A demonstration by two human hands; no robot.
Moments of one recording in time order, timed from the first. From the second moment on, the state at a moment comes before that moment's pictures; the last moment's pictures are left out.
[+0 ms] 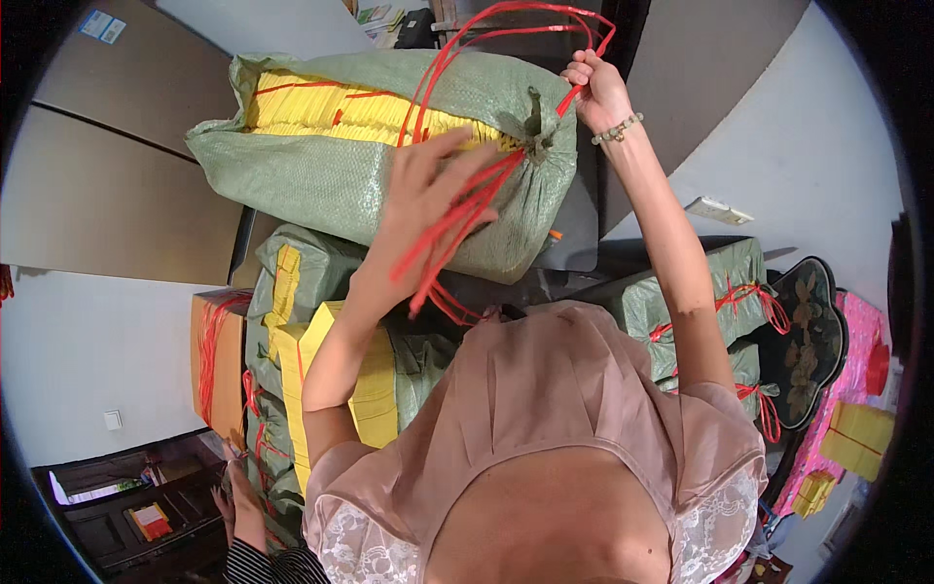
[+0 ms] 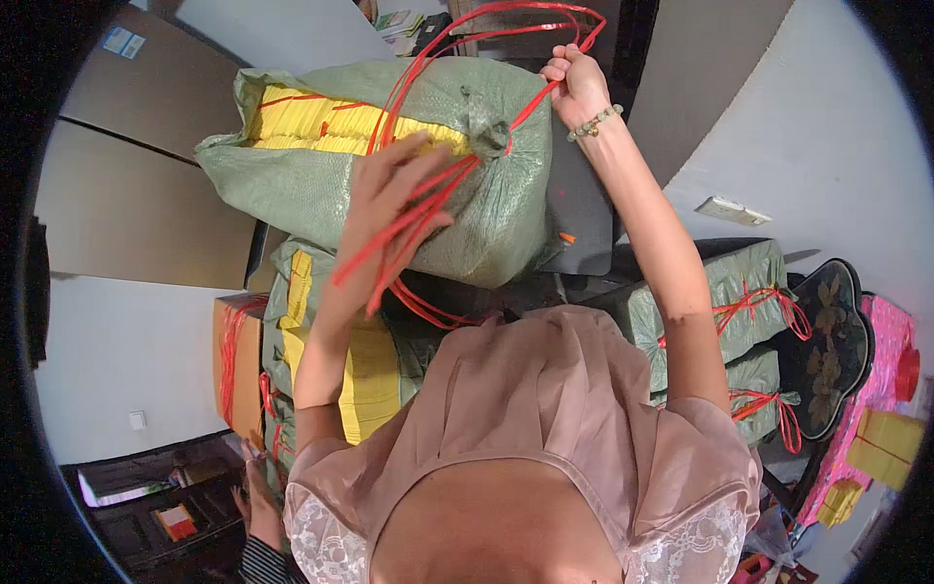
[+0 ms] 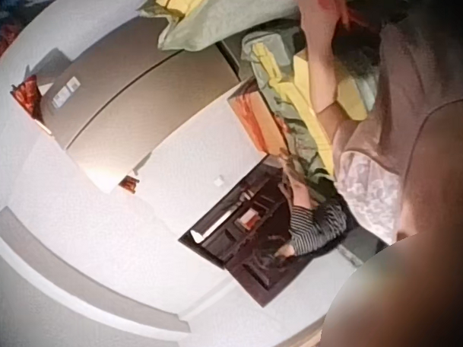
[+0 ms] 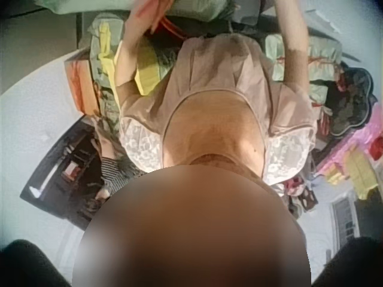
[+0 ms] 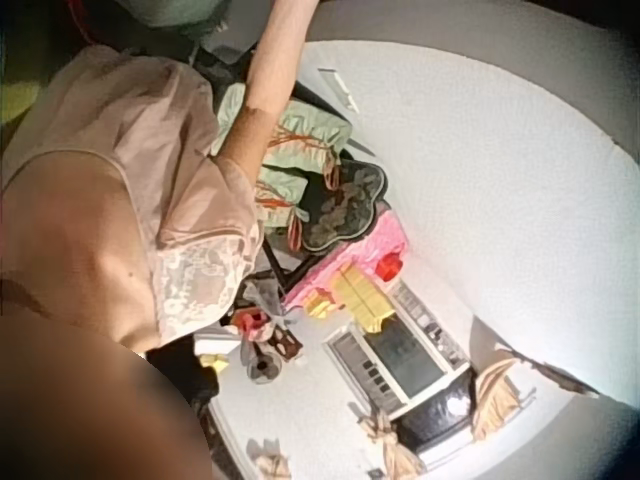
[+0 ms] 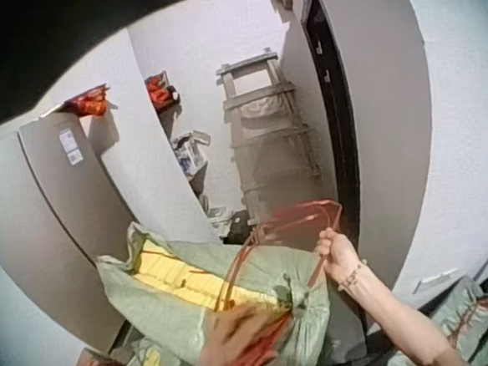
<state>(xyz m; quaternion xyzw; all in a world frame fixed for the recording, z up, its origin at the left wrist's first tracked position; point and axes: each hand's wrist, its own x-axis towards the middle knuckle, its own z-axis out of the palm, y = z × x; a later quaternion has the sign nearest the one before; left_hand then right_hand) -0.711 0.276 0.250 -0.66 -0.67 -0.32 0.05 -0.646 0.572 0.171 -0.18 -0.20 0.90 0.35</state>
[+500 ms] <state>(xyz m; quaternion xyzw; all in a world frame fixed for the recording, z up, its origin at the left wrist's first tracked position) -0.676 0.332 0.263 -0.56 -0.56 -0.56 -0.25 -0.683 0.622 0.164 -0.24 -0.35 0.84 0.33</state>
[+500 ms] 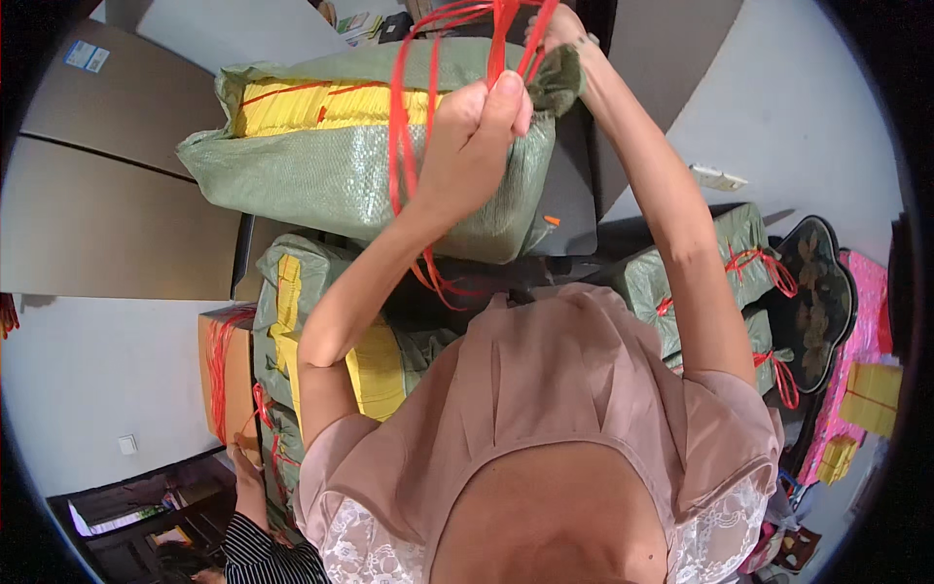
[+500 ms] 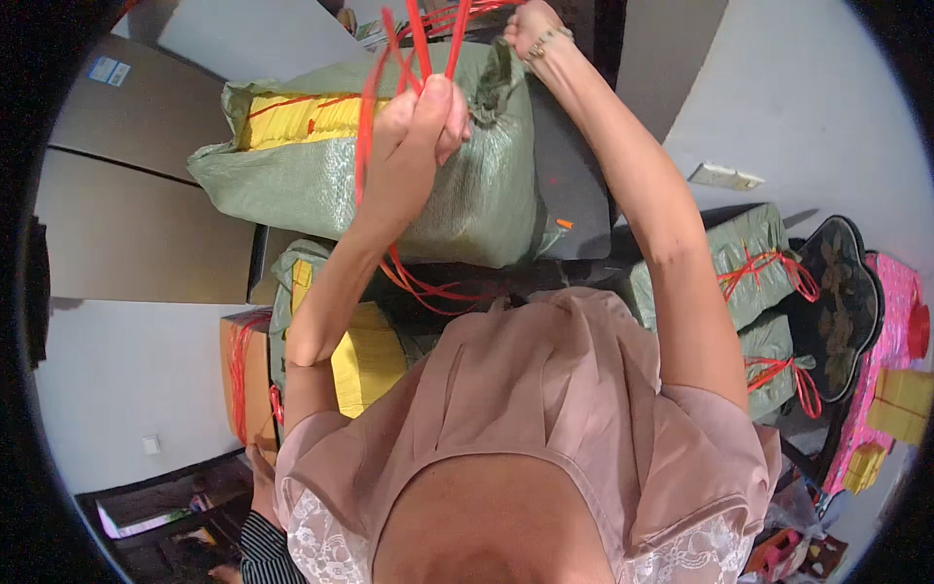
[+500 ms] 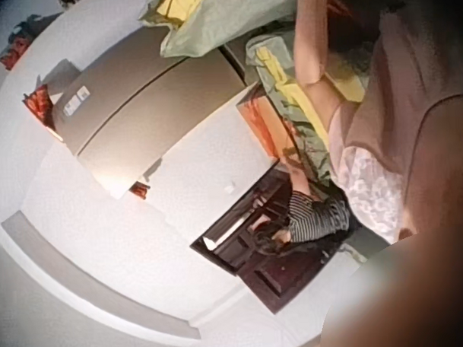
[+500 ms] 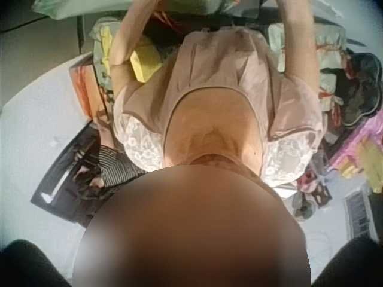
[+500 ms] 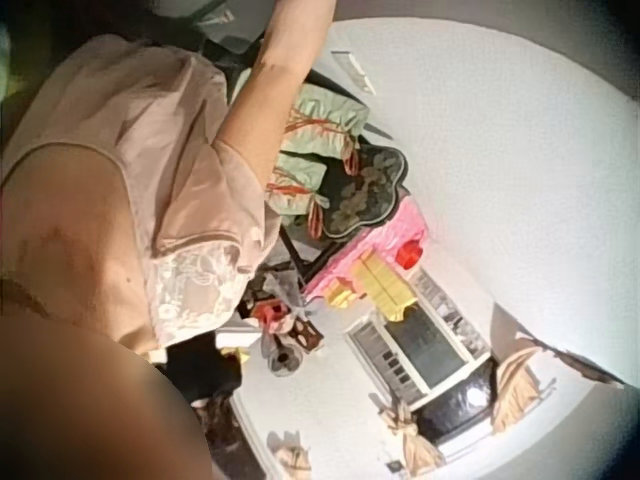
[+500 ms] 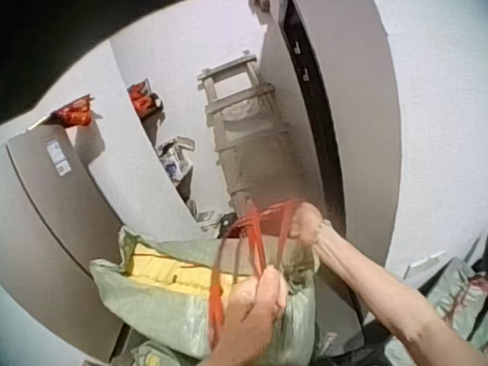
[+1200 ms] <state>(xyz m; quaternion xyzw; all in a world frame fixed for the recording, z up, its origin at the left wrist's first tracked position) -0.663 0.316 0.227 -0.38 -0.42 -0.74 -0.36 -0.694 0.567 0.209 -0.58 -0.45 0.55 0.40</state>
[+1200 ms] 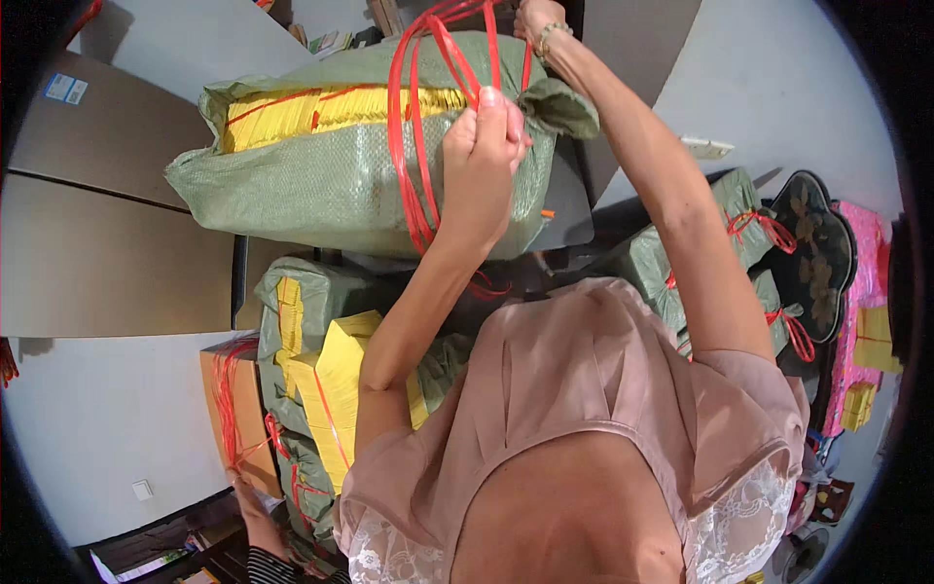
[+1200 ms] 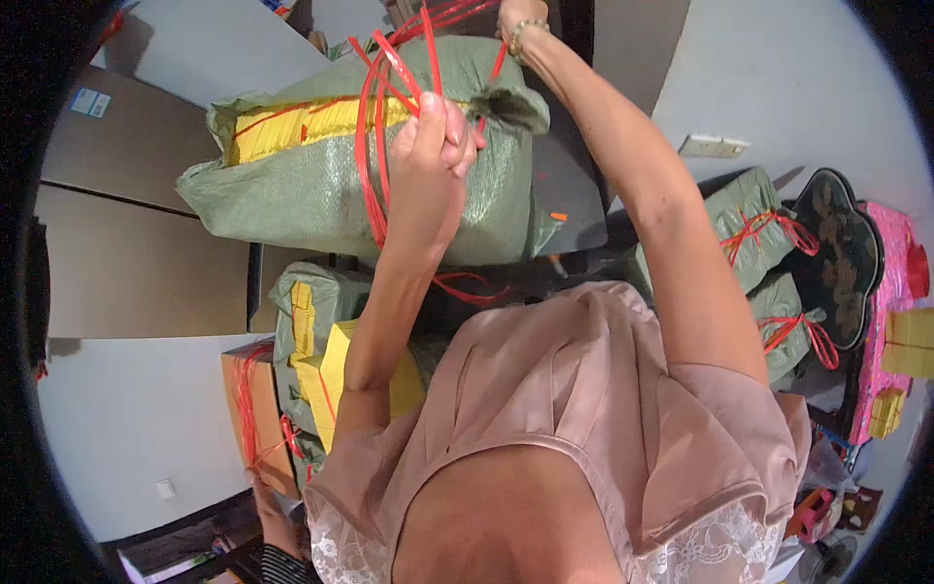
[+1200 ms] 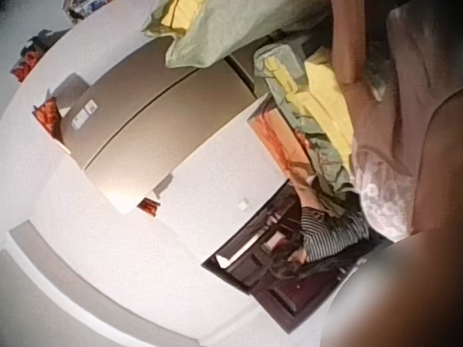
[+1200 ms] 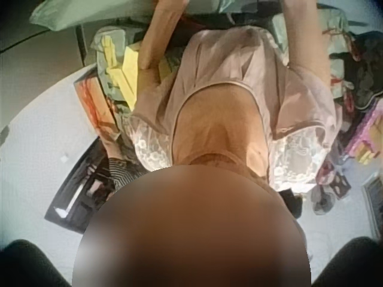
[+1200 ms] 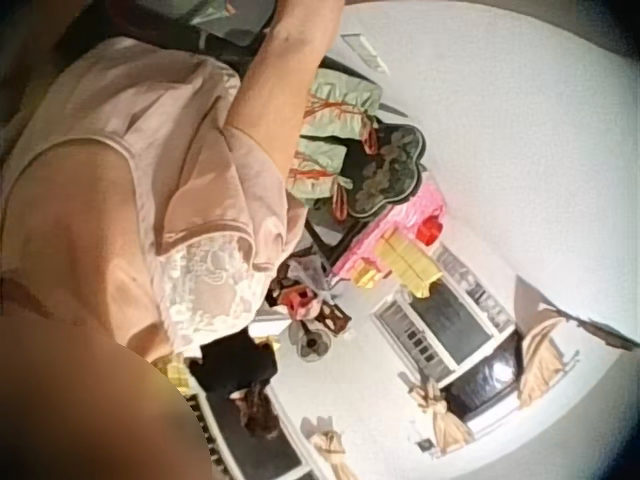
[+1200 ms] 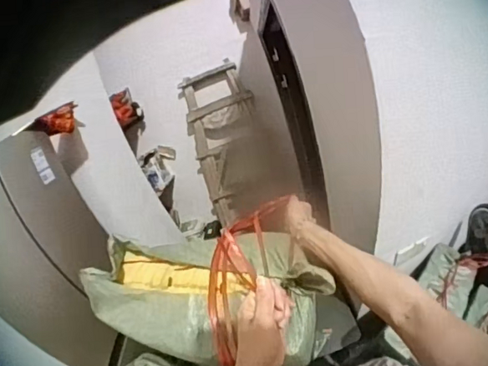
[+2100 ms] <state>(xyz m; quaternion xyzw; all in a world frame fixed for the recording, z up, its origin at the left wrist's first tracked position) -0.704 0.401 0.285 -0.49 -0.70 -0.35 -0.38 -0.685 0.551 0.292 0.16 -0.73 0.56 0.35</state>
